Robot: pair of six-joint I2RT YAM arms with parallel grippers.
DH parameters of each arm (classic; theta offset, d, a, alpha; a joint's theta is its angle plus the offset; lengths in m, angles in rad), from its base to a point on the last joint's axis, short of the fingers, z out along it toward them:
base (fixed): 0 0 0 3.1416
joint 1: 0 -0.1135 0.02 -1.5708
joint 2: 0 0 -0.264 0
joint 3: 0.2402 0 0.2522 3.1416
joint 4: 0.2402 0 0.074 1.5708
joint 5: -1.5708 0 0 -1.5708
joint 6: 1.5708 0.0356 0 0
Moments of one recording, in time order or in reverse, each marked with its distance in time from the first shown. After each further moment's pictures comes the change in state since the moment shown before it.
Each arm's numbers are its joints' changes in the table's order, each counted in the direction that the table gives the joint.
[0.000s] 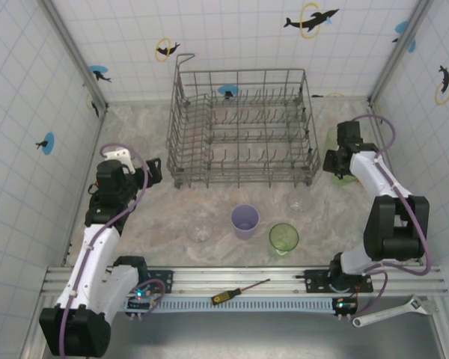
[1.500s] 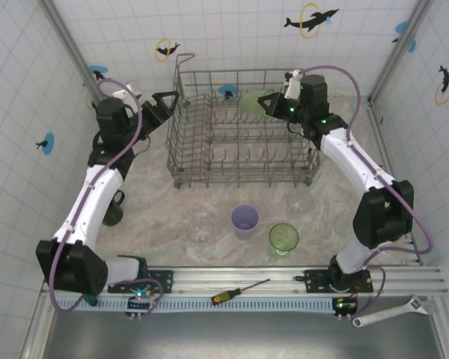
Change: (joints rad) left arm 0.108 -0.490 0.547 -0.242 -0.305 -0.486; right arm -0.327 -0.157 0.369 -0.587 0.613 0.418
